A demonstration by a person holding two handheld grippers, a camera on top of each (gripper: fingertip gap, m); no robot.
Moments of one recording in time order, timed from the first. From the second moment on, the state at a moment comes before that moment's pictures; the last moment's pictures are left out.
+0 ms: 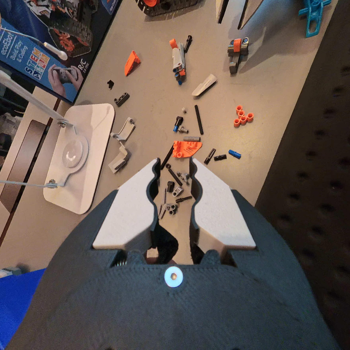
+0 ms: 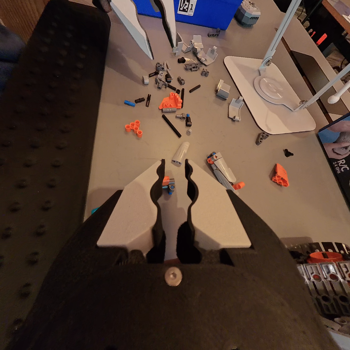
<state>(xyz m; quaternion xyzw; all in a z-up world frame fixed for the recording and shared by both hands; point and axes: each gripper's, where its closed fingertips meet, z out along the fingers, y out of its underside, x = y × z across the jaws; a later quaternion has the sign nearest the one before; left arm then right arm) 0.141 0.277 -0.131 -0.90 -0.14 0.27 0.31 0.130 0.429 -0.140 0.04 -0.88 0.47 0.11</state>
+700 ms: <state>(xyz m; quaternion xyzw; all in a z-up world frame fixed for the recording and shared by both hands) 0.170 0.244 -0.165 -0.92 -0.14 0.22 0.29 0.158 0.387 -0.152 0.11 -0.89 0.42 0.11</state>
